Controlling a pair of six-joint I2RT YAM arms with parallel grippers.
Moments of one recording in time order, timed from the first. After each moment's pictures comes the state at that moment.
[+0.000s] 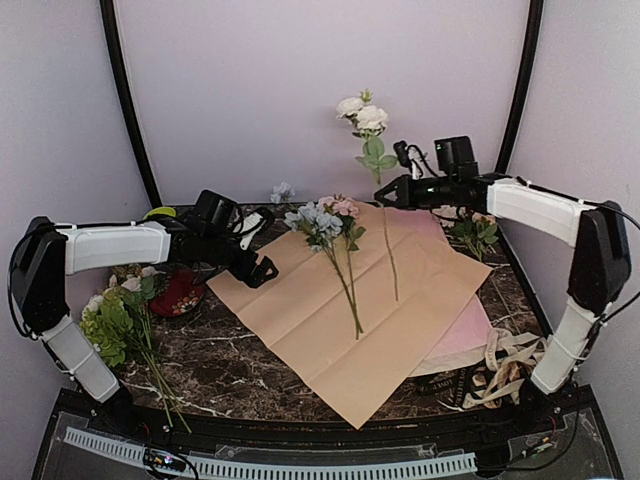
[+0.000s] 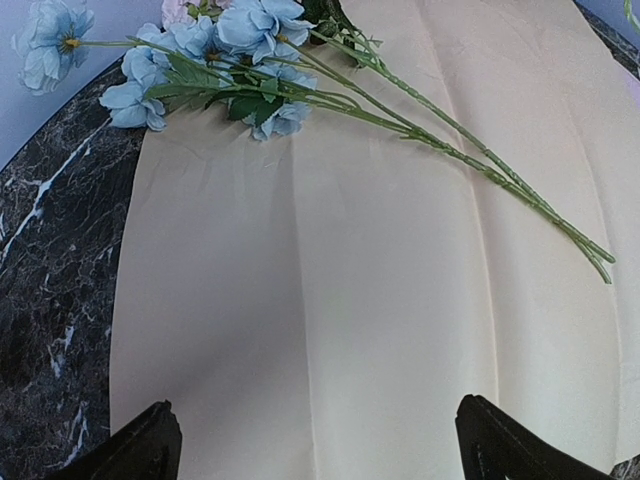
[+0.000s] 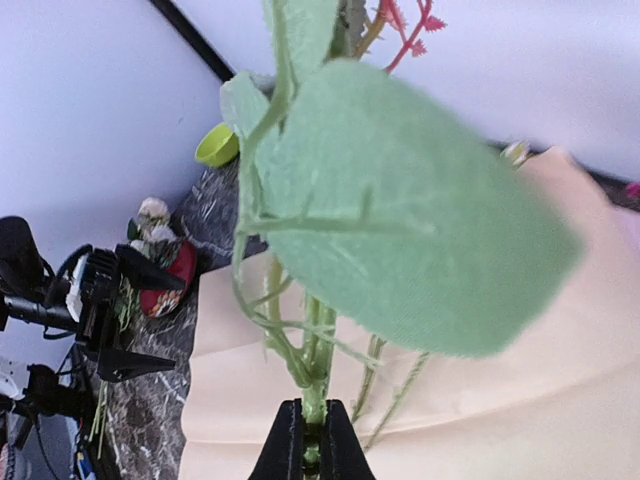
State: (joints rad) left arm -0.56 1.62 1.09 -0.27 0.14 0.17; right arm 0.39 1.69 1.41 -0.20 -0.56 0.27
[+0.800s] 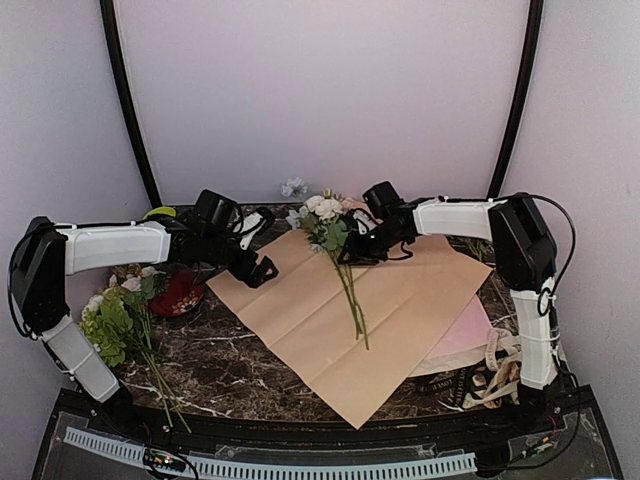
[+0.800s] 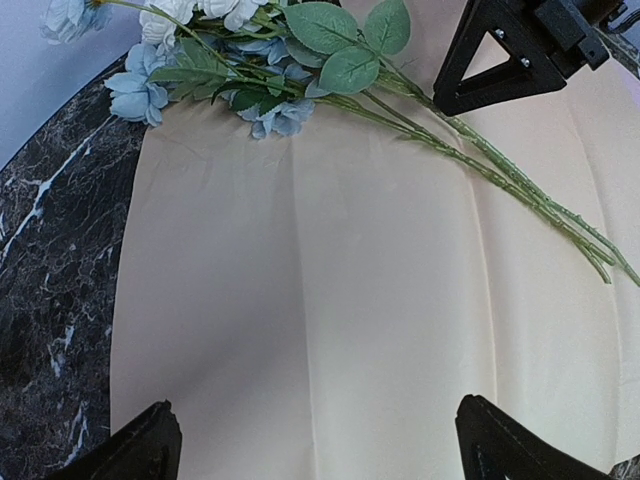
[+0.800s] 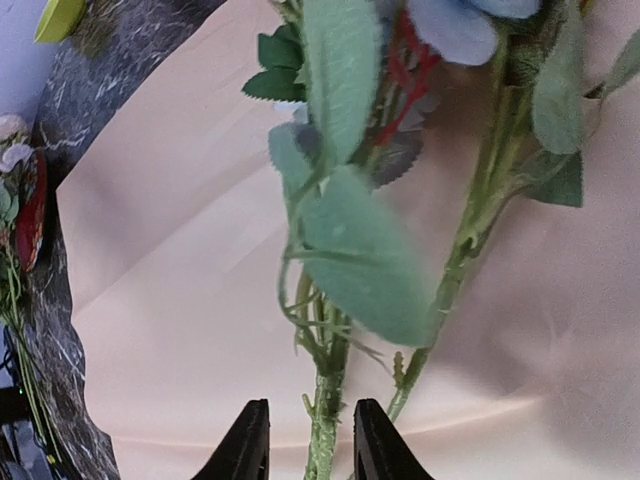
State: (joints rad) left arm -0.56 1.62 1.09 -0.27 0.14 0.17; right arm 0.59 2.18 1.66 -0.44 -0.38 0.39
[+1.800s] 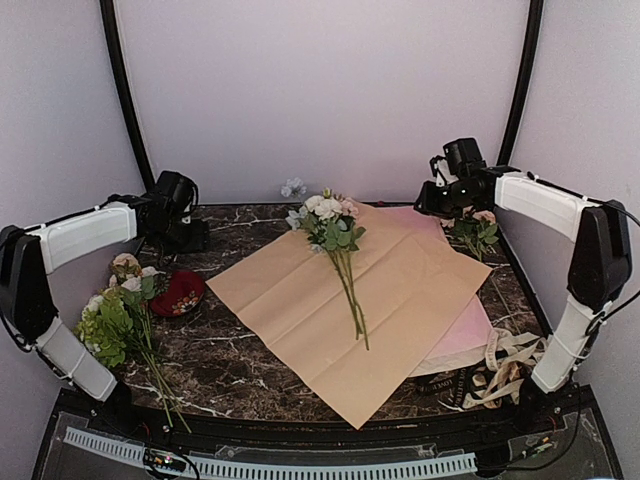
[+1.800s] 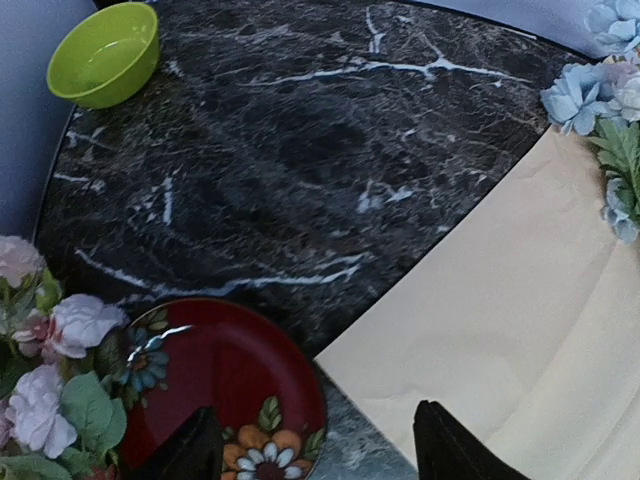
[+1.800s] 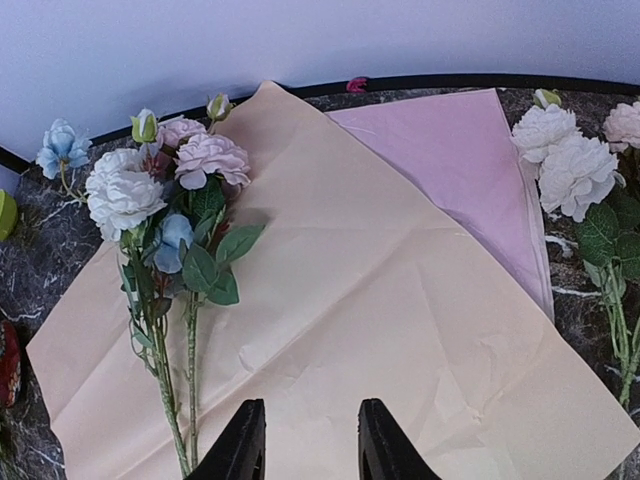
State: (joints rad) left arm -0.34 1.55 1.19 -0.56 -0.19 -0.34; right arm 0.33 1.74 1.49 -0.50 -0.08 0.36
